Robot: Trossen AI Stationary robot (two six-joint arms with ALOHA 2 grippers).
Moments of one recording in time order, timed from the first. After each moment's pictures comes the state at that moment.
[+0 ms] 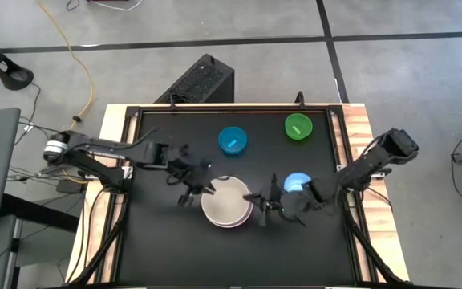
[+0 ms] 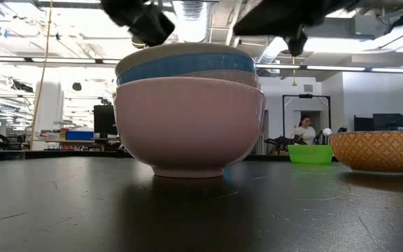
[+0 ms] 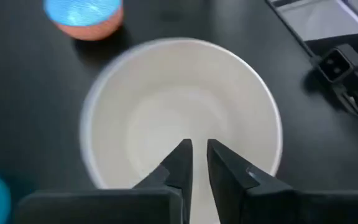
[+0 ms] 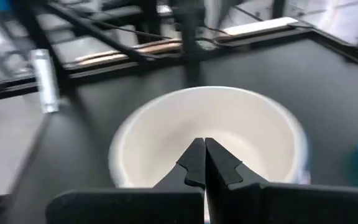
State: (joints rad) left arm -0.04 1.36 1.07 -0.39 0.26 0.19; right arm 0.45 1.43 0.81 0.26 0.57 0.36
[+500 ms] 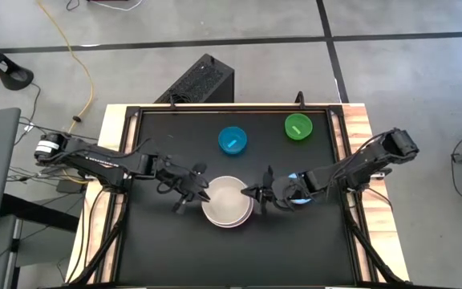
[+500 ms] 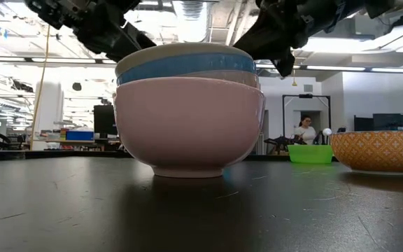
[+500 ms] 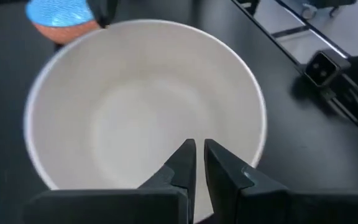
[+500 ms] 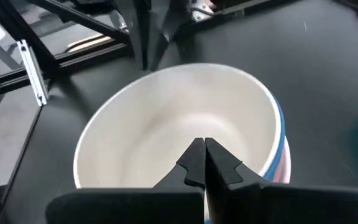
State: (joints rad) left arm -0.08 1.24 0.70 0.02 0.28 0.11; right arm 0.30 1.44 0.81 0.20 0.36 0.44
